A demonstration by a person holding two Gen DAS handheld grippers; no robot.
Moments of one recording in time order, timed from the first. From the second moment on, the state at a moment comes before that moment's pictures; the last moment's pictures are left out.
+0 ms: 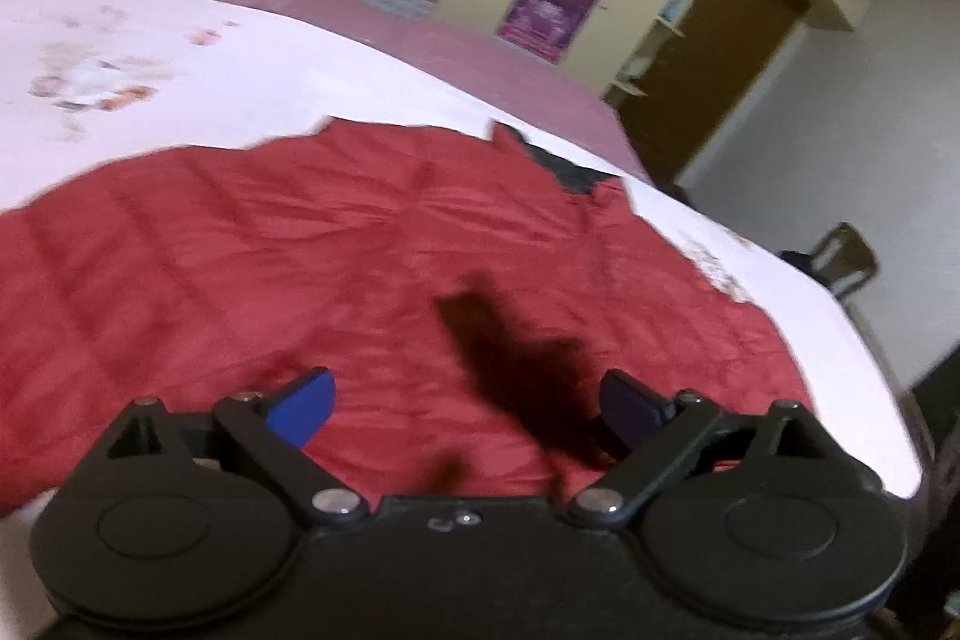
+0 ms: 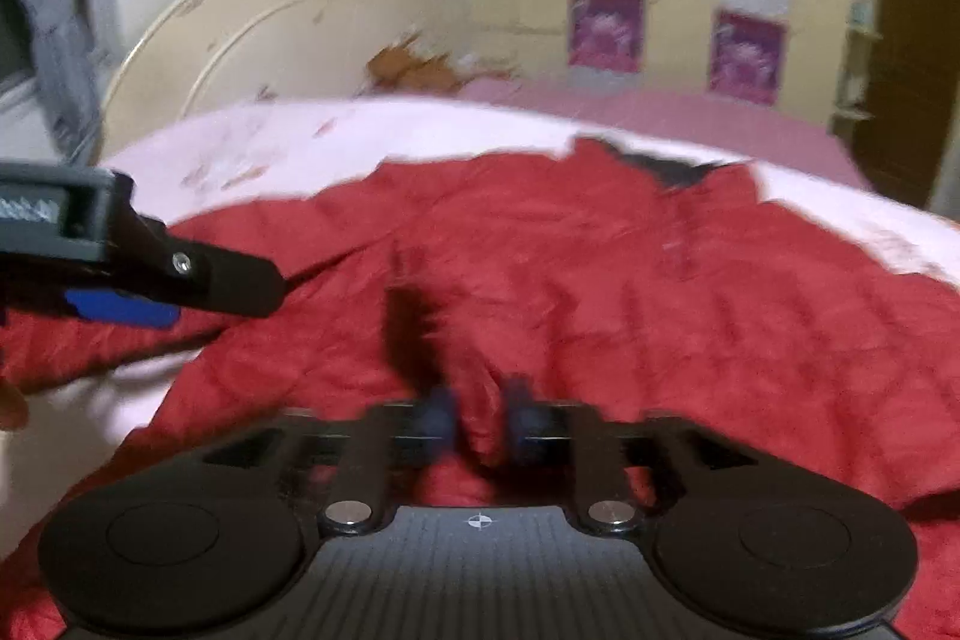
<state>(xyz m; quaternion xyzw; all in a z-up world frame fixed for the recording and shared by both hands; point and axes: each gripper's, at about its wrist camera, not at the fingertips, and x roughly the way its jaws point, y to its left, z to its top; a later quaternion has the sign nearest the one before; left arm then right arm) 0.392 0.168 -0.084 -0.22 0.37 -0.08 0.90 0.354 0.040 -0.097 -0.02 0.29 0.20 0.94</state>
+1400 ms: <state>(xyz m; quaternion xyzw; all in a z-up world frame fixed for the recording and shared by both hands) 0.441 0.171 -0.099 -0.09 0.33 -0.03 0.94 0.406 -0.165 -0.098 0.08 0.32 -0.03 0.94</state>
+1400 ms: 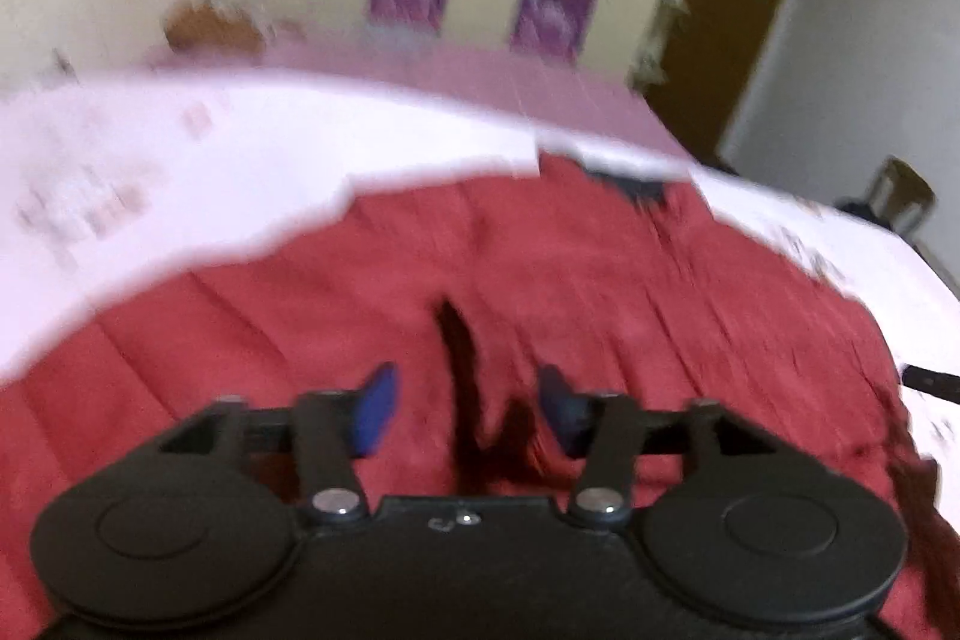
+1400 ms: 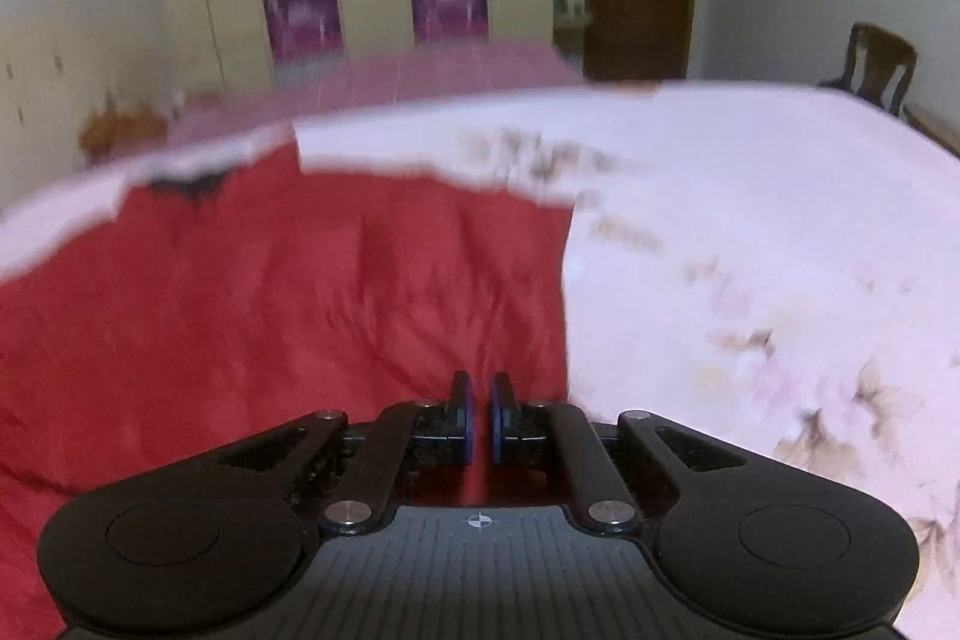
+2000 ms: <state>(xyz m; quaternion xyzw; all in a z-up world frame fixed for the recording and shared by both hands) 0.517 0.109 -0.148 0.01 0.34 -0.06 0.94 0.521 -0.187 -0.144 0.02 0.36 -0.04 0.93</state>
